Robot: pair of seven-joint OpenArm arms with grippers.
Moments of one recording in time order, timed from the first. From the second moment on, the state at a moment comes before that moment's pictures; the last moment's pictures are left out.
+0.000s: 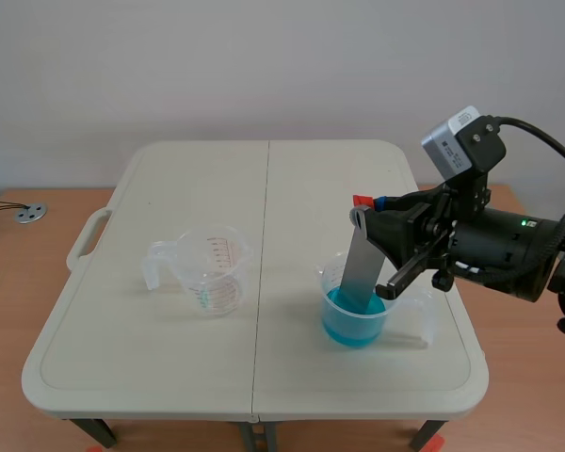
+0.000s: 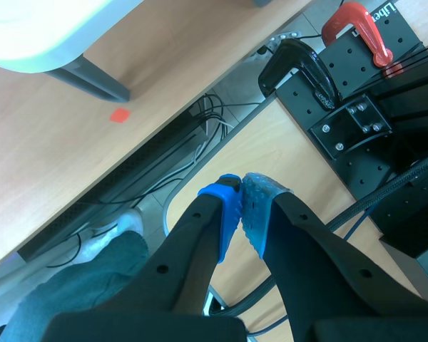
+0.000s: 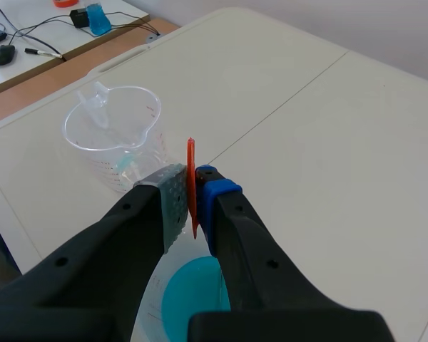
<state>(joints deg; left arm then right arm) 65.1 -33.8 -9.7 104.2 -3.8 -24.0 -0.5 -7.5 18.1 -1.3 89.5 12.1 45.3 -2.2</state>
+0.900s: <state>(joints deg) 65.1 -33.8 -9.7 104.2 -3.8 -24.0 -0.5 -8.4 19.6 -1.3 90.6 16.0 45.3 -3.3</state>
